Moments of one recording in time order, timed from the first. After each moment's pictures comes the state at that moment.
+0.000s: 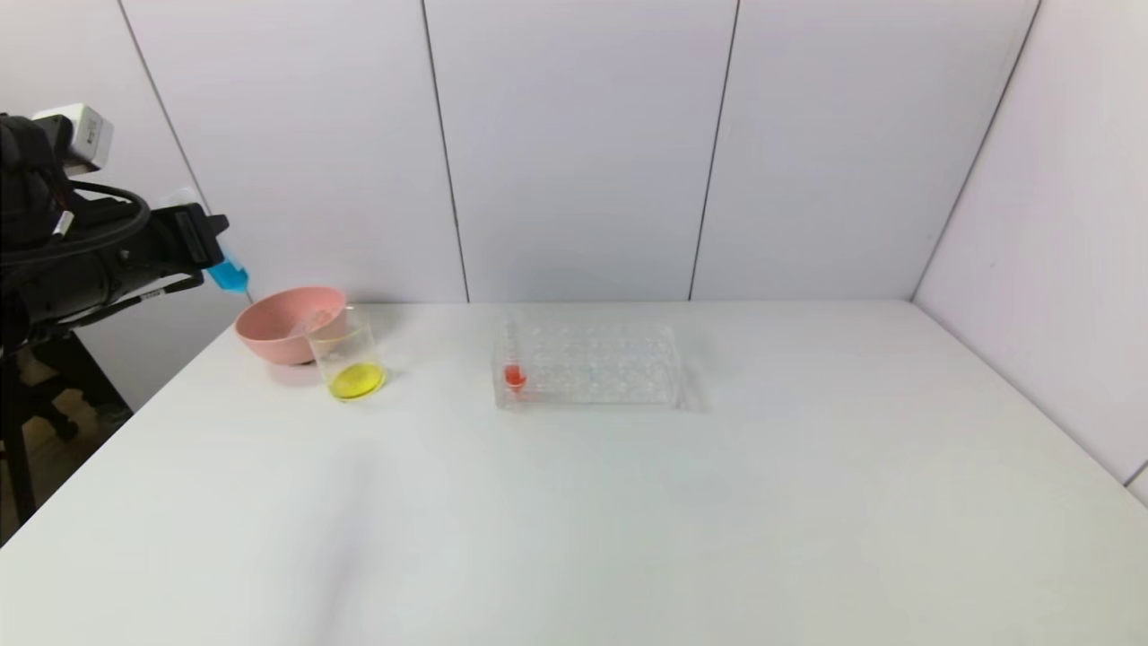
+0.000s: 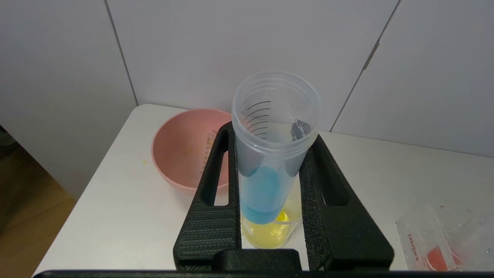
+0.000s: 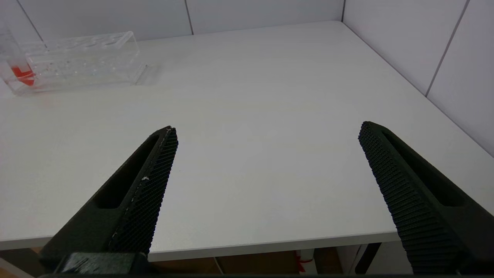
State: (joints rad) left arm 0.10 1.58 -1.00 -0.51 -0.02 -0.13; right arm 0.00 0.00 0.00 -0.01 -0.04 0.10
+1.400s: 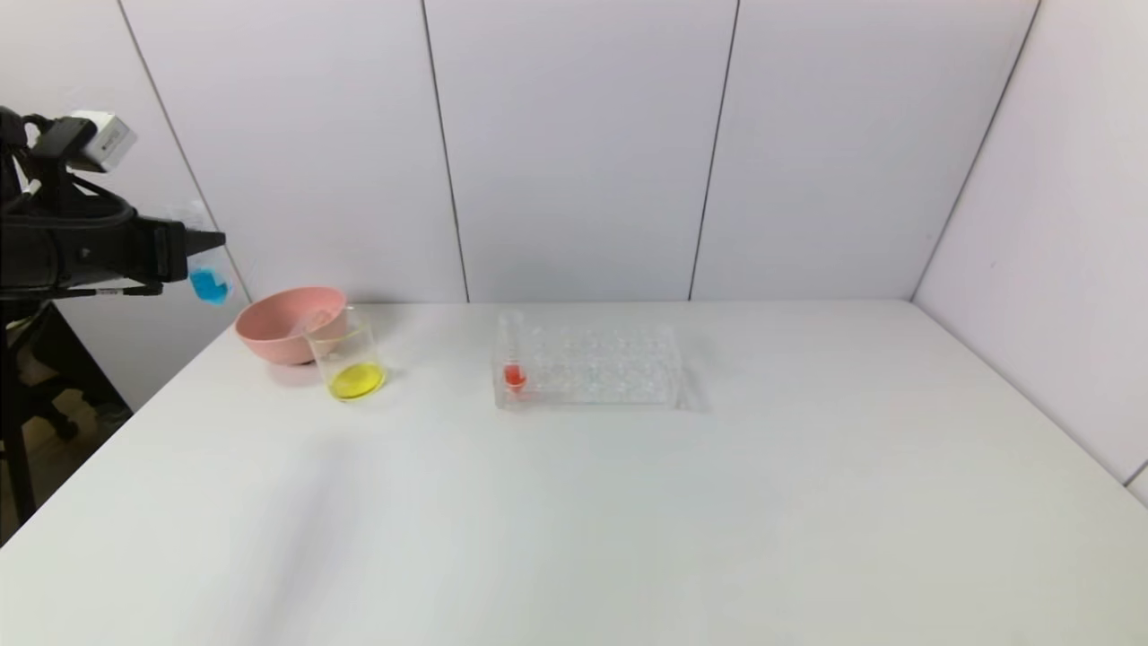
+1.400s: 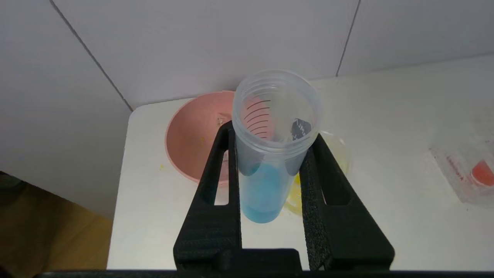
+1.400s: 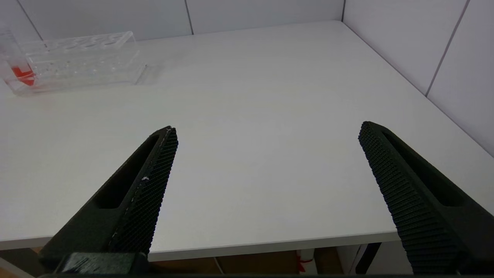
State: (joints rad) left arm 0.29 1.70 -1.25 -0.19 -0.40 0.21; right arm 0.00 0.00 0.00 -0.01 -0.04 0.10
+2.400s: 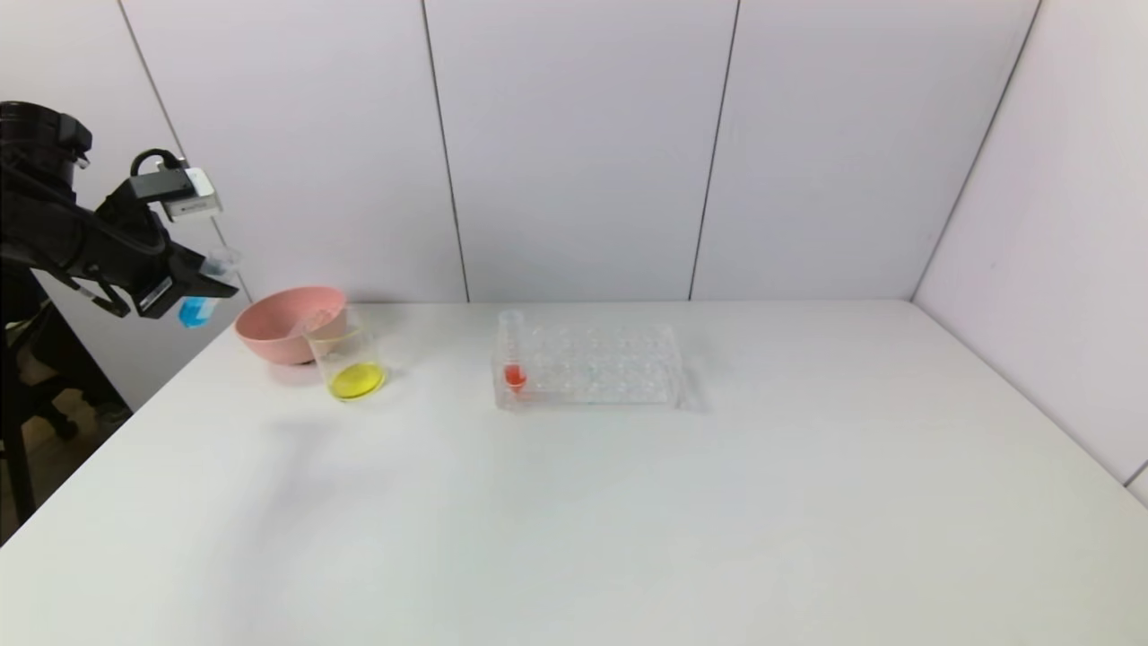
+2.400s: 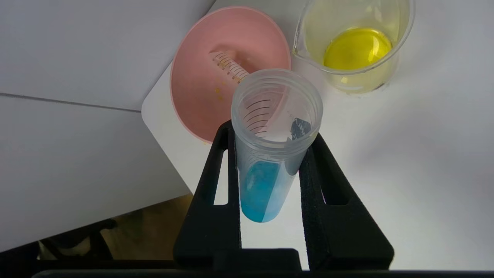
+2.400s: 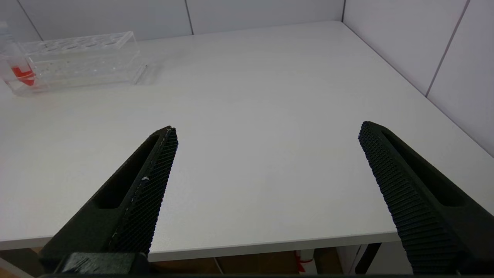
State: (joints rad) left arm 0.33 2.02 -1.91 0.63 -0.48 1.09; right arm 0.00 0.00 0.00 -0.01 -0.04 0.10
